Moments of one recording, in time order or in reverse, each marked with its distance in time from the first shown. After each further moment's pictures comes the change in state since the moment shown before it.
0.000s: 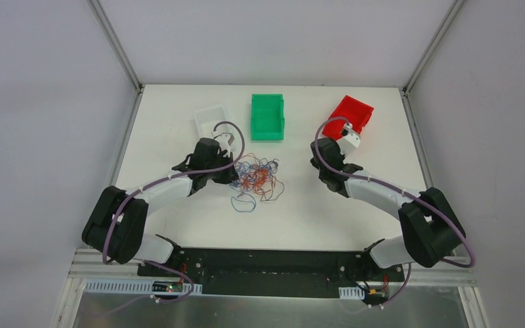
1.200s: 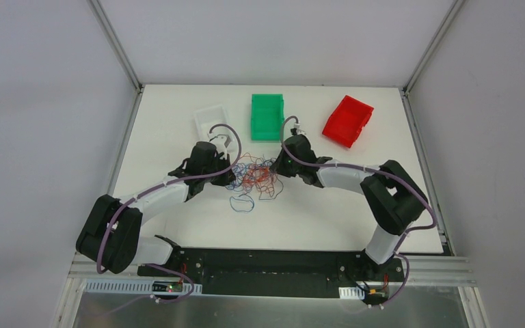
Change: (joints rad) left arm 0.000 -0.092 -0.069 0.023 -0.052 -0.001; right arm 0.105 0.308 0.163 0.124 -0.568 -0.103
